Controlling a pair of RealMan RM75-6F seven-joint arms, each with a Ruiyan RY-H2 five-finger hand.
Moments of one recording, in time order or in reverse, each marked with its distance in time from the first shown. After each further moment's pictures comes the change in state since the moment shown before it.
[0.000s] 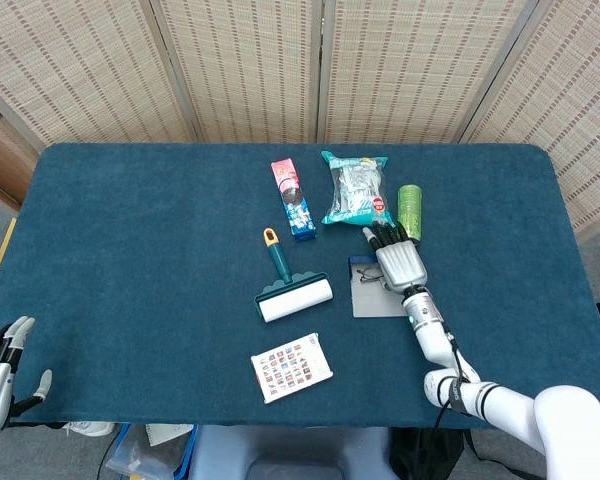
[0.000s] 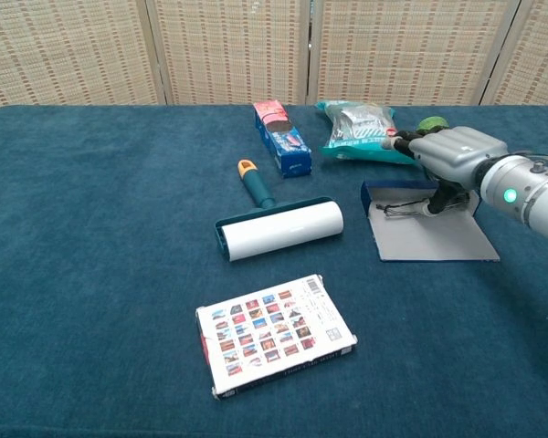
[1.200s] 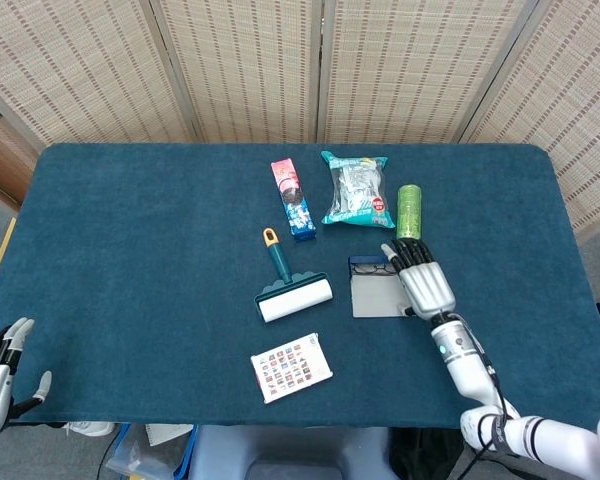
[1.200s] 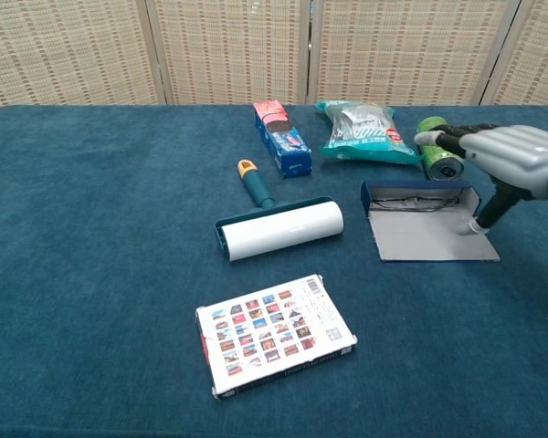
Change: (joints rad) left arm 0.002 -0.009 0.006 0.018 0.015 0.005 -0.025; right arm -0.185 0.217 -0.117 -0.359 -0.123 0.209 0.094
